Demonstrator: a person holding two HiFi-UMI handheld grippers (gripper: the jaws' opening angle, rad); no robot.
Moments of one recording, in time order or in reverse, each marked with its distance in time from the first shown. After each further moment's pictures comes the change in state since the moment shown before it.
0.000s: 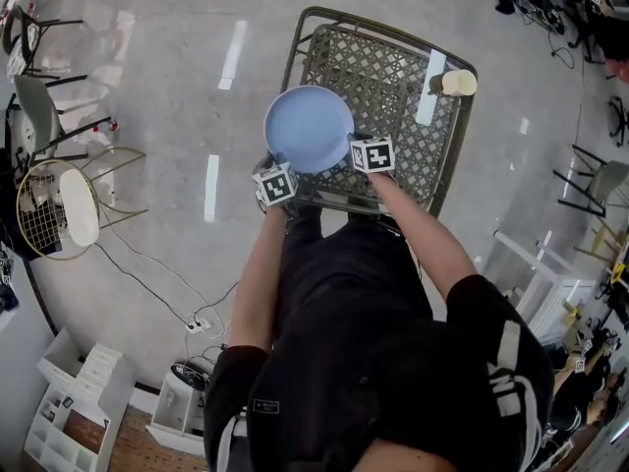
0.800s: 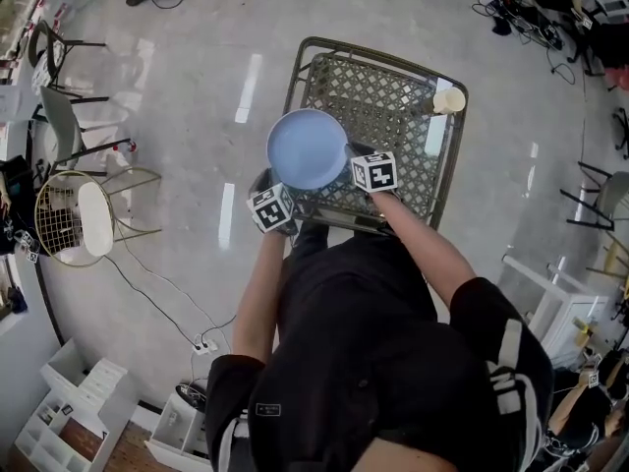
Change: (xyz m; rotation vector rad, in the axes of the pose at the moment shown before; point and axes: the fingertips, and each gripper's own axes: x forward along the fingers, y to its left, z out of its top) left arm -0.088 -0.013 0.052 -0.052 -0.235 0.029; right arm -0.075 0.021 0.053 -0.061 -0.213 0.081
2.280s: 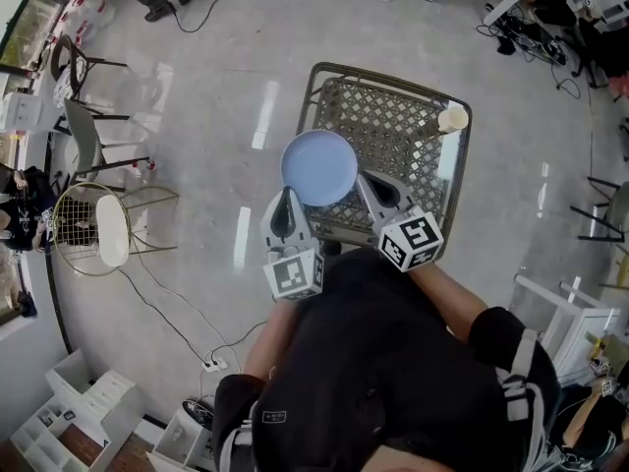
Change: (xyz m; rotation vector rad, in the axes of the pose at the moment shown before) left arm -0.219 -0.107 0.143 0.191 -0.664 -0.141; right arm -0.217 0.108 0.116 -0.091 -0.570 0.186
